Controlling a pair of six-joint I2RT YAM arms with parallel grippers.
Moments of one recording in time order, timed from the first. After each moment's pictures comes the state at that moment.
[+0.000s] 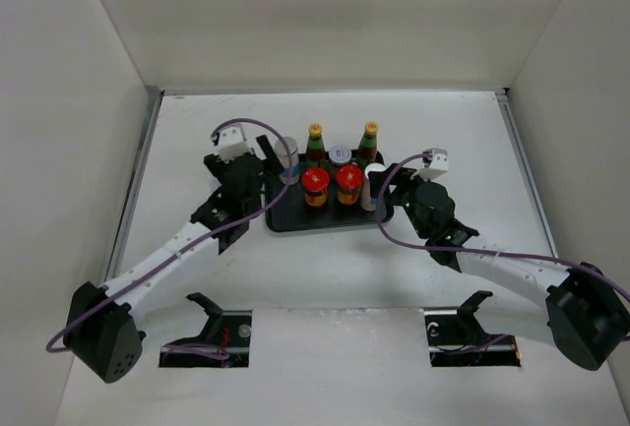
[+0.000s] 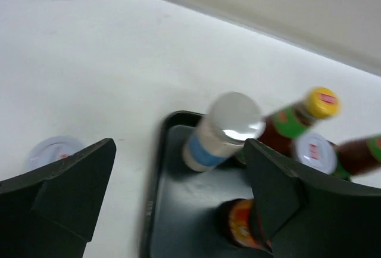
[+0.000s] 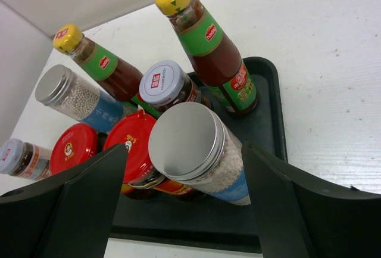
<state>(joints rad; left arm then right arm) -0.64 1.11 0.77 0.07 -0.74 -0.47 0.65 1.13 0.48 0.51 0.39 0.55</state>
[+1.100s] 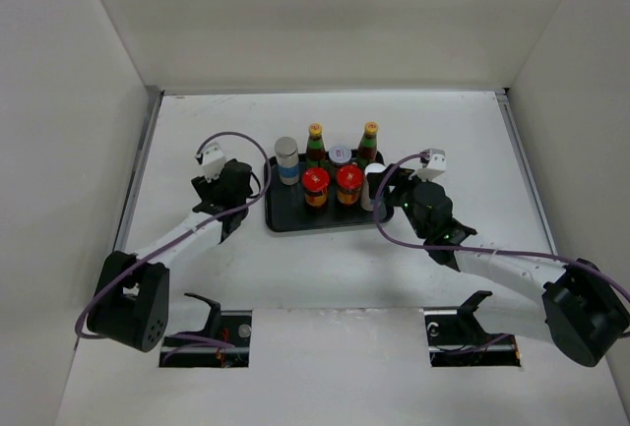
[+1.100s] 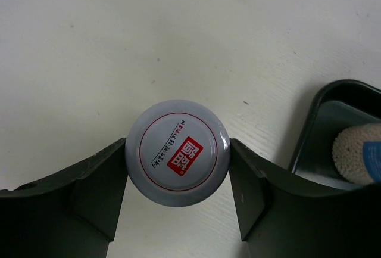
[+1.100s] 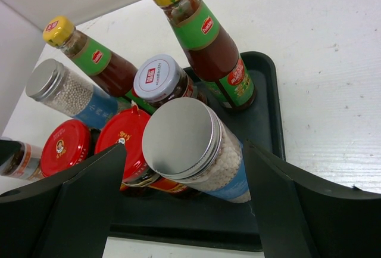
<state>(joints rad) -0.34 1.28 0.62 0.00 -0.70 -0.57 0.65 1.15 0.48 0.51 0.38 0.55</state>
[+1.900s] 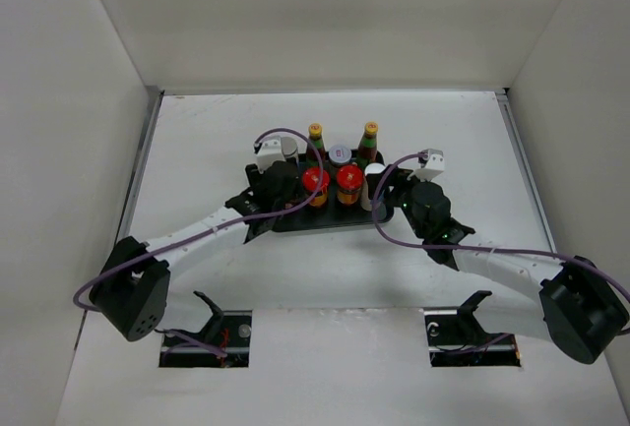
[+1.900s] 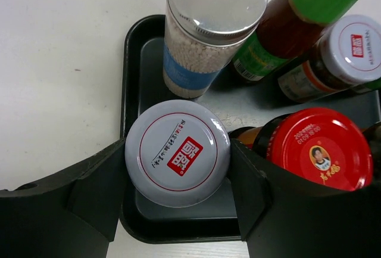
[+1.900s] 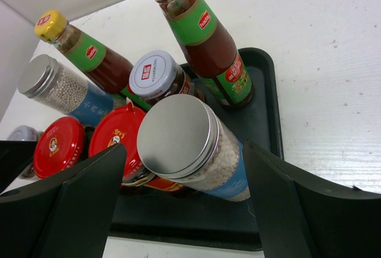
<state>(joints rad) -0.69 1.32 0.79 -0.06 -0.61 -0.57 0.65 1.17 0.48 0.51 0.38 0.54</state>
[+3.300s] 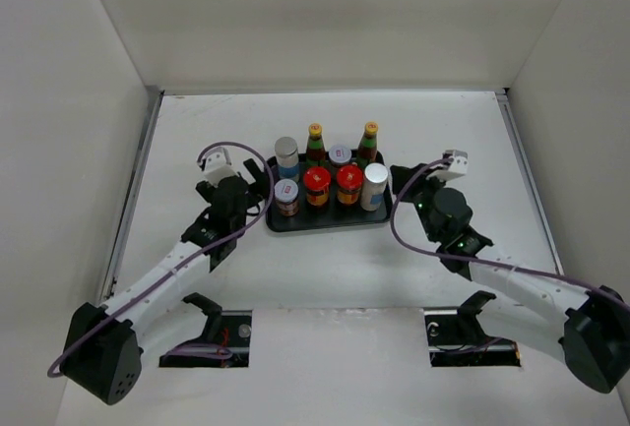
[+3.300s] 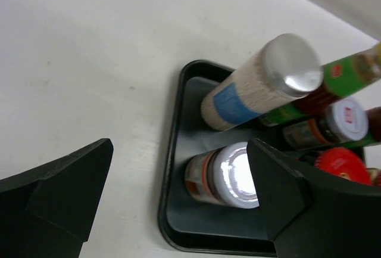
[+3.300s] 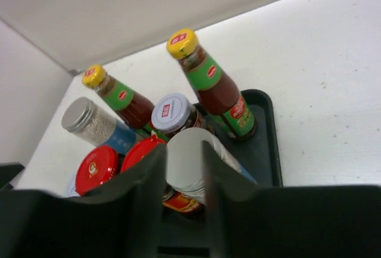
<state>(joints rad) -0.50 0.97 0.54 0.05 -0.54 -0.62 0.63 1.00 0.45 0.53 0.43 0.53</state>
